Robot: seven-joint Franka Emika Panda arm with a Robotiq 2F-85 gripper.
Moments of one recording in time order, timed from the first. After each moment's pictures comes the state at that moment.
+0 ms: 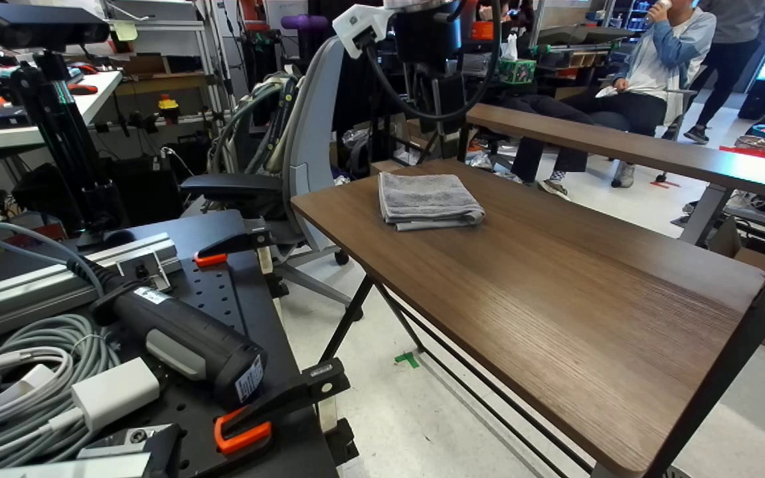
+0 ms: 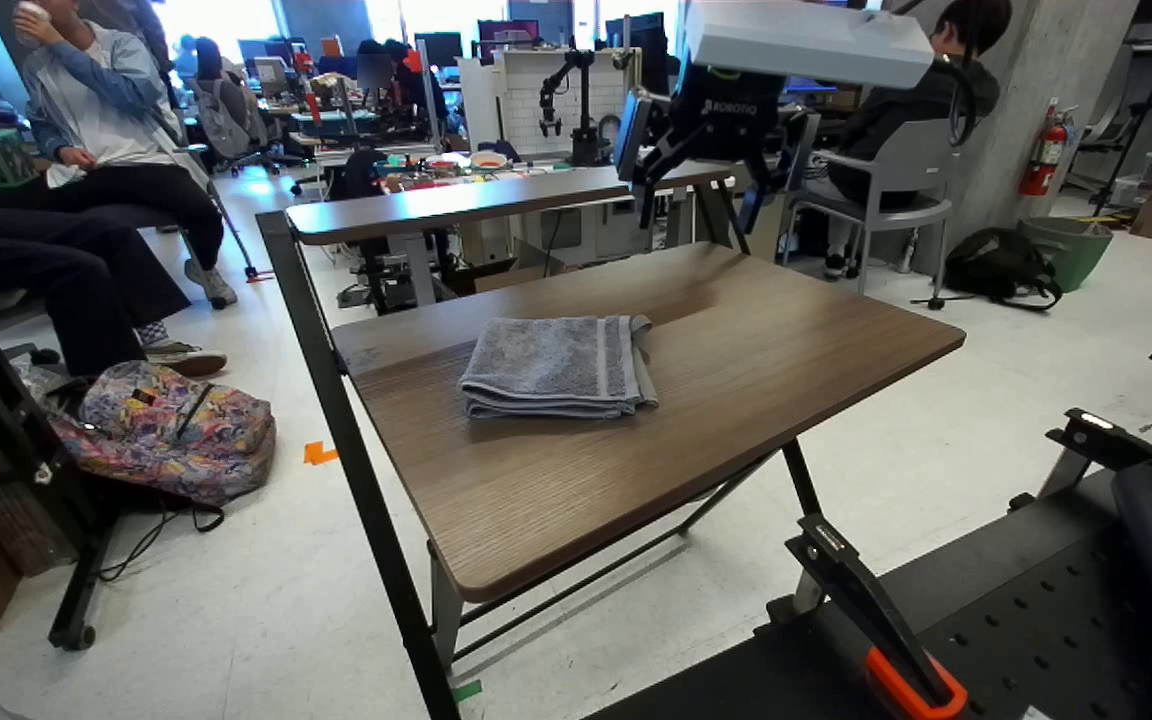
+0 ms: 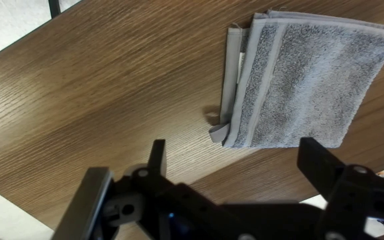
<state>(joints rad) 0.06 0.28 0.09 -2.27 -0.14 2.81 0.51</state>
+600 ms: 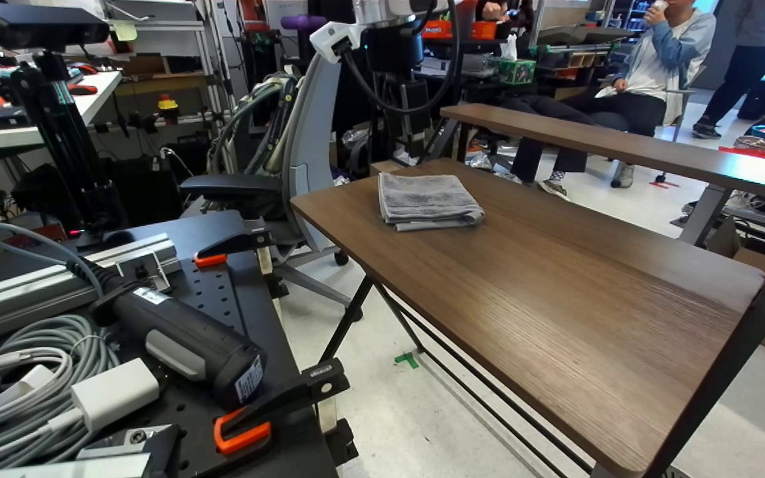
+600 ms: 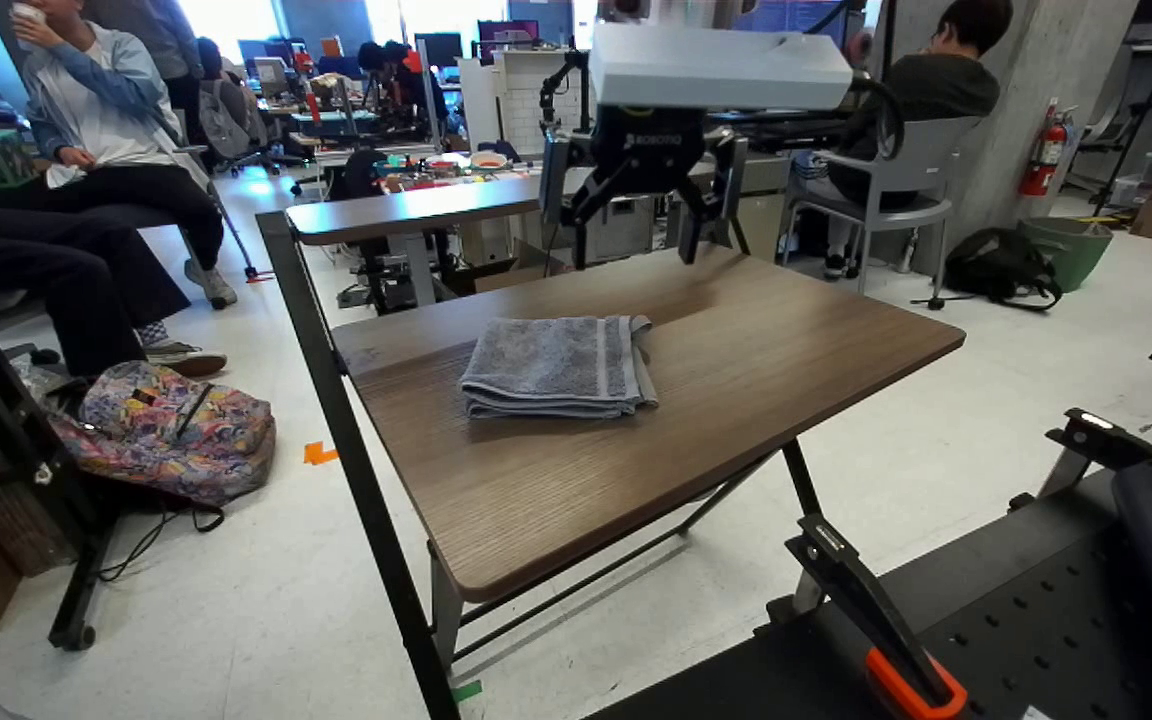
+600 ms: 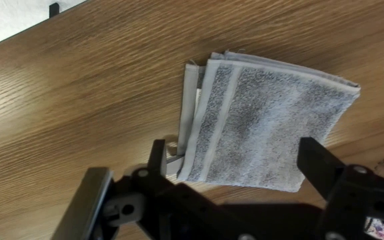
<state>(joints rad) 0.27 0.34 0.00 -2.21 -0.17 2.74 0.57</state>
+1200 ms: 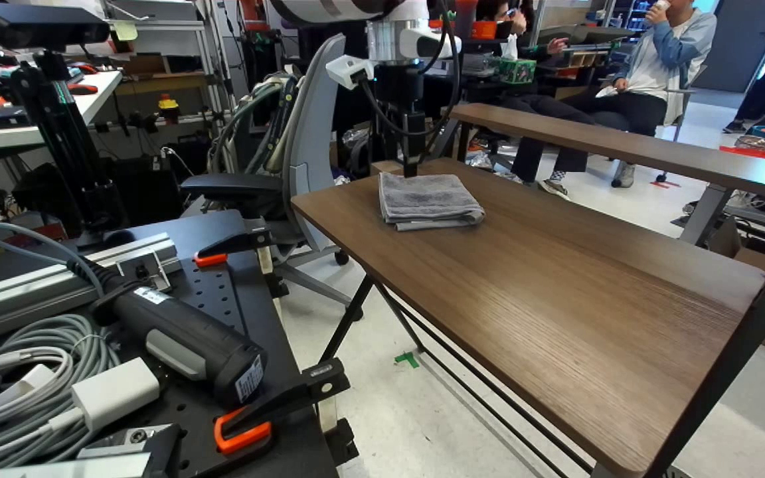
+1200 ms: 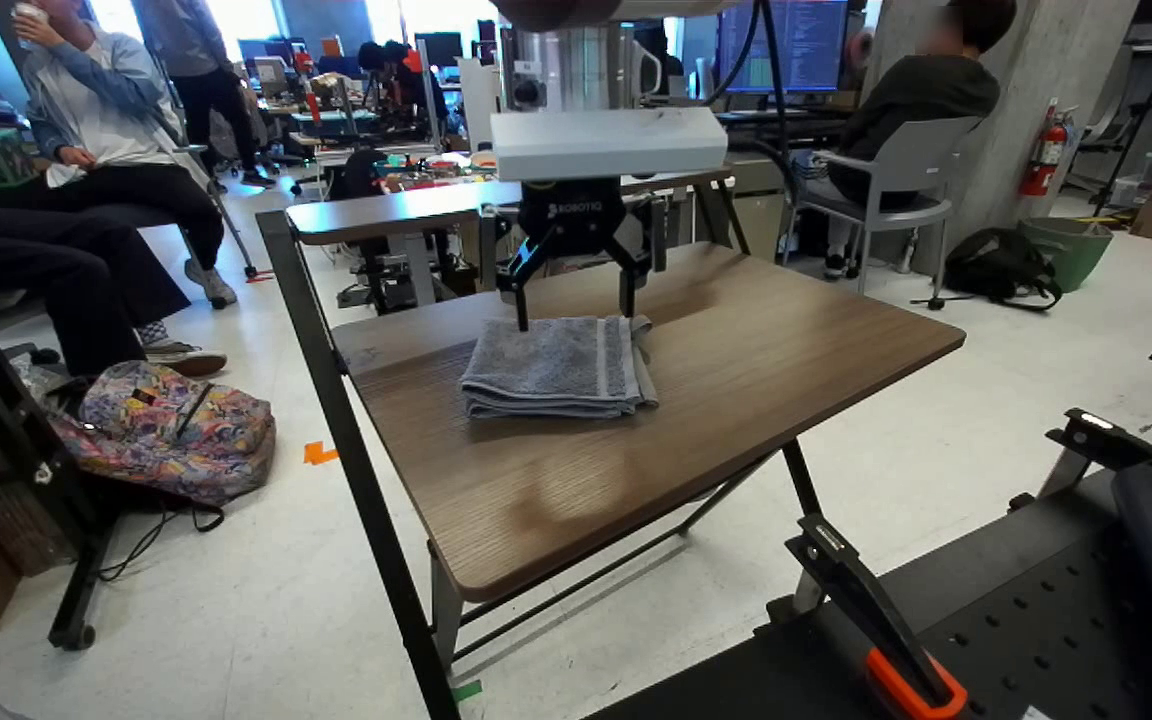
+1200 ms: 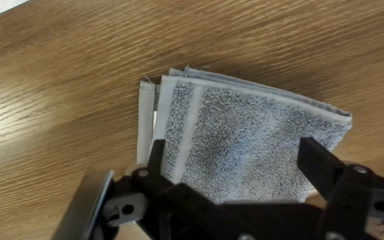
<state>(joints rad) 0.32 0.57 0.01 -1.95 -0.13 2.57 0.56</state>
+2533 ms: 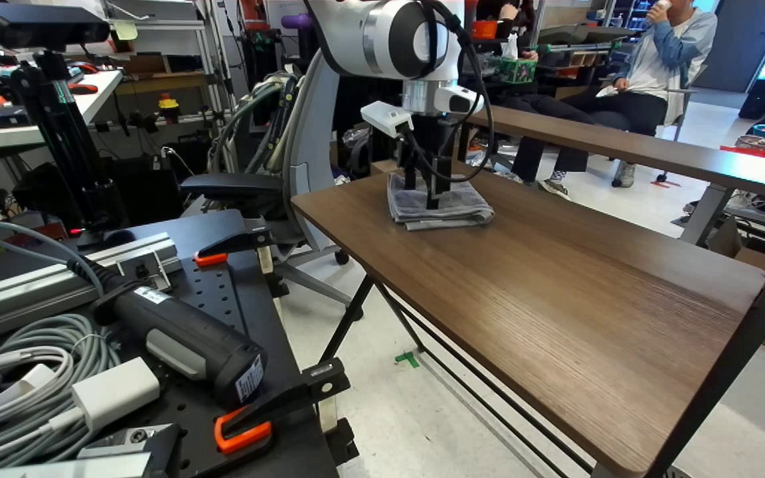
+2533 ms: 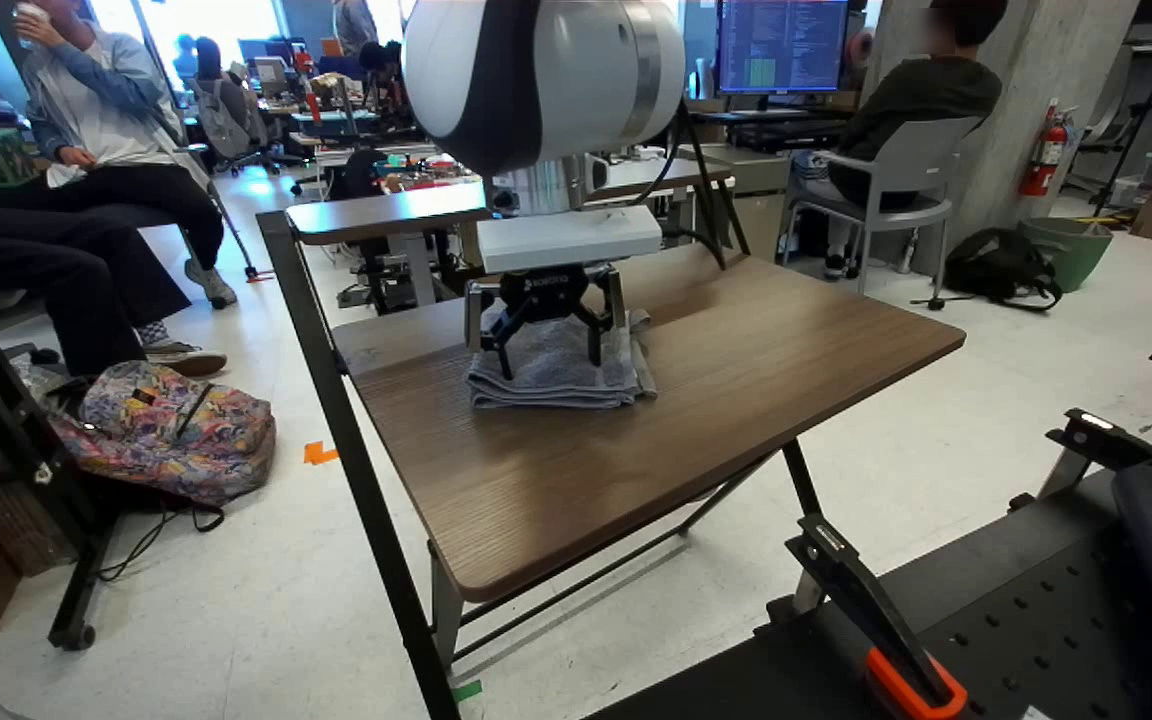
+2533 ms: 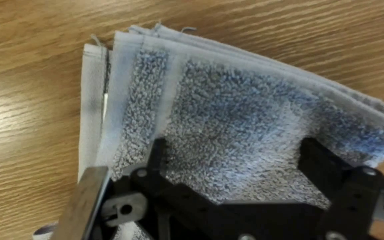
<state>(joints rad) 0.30 0.88 0.01 -1.59 -0.07 2.46 0.43</state>
